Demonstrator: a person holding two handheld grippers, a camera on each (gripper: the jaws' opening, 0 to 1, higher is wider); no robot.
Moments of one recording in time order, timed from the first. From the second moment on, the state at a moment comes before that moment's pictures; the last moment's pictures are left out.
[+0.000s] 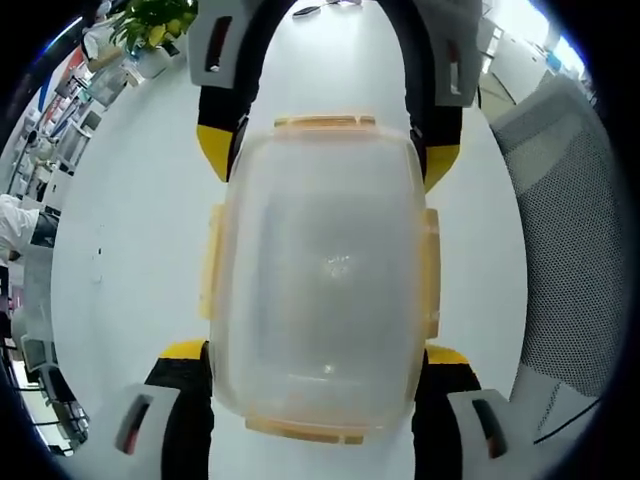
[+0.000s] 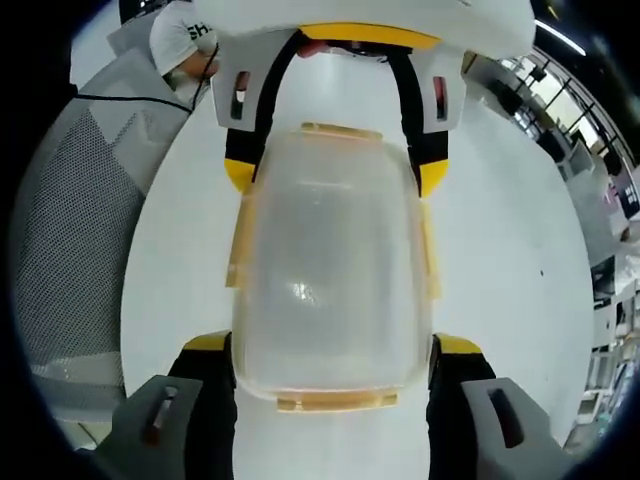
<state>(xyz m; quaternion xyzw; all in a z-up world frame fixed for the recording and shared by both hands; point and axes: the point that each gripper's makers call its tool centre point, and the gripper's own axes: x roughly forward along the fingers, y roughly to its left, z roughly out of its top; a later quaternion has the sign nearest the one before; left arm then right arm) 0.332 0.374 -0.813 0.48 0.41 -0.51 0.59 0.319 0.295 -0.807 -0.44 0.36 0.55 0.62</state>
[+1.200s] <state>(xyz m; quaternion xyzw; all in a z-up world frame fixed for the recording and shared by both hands) 0.397 0.380 -0.815 0.48 0.39 -0.50 0.60 0.380 0.301 -0.807 -0.43 0.37 0.54 0.62</state>
